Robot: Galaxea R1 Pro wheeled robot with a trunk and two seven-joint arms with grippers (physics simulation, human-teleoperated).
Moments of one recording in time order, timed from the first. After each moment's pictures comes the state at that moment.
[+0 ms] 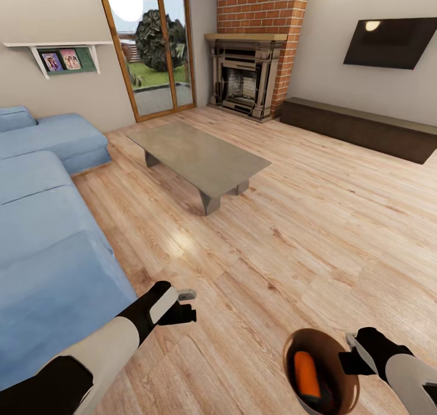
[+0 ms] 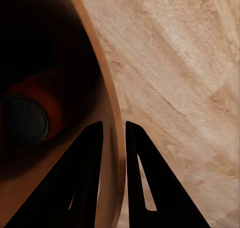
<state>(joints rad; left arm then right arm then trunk) -0.86 -0.07 -0.48 -0.42 0.80 0.80 0.34 -0.76 -0.28 -0.08 -0.13 0.20 0.58 0.15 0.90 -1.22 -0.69</state>
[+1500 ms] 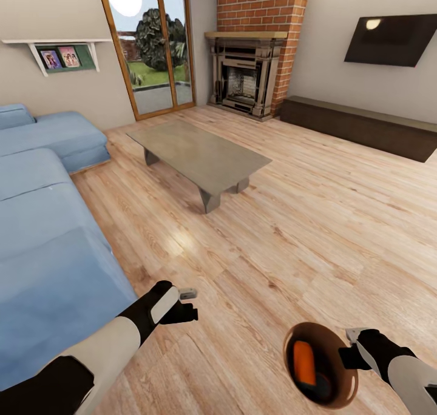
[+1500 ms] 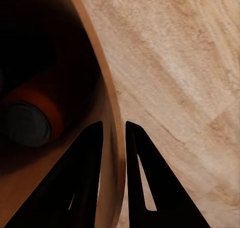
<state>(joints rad) -0.86 -0.08 -0.48 -0.43 0.80 0.79 0.34 -0.76 -0.29 -0.08 -0.13 0.20 0.47 0.14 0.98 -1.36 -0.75</state>
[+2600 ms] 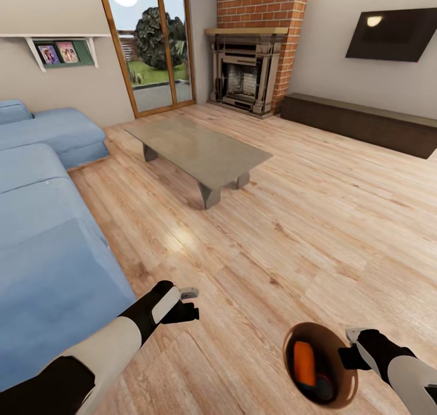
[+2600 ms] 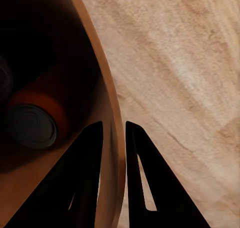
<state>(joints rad) -0.86 -0.09 -0.48 -0.43 0.80 0.78 0.34 -0.76 -0.29 -0.08 -0.13 0.20 0.47 0.15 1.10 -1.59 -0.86</state>
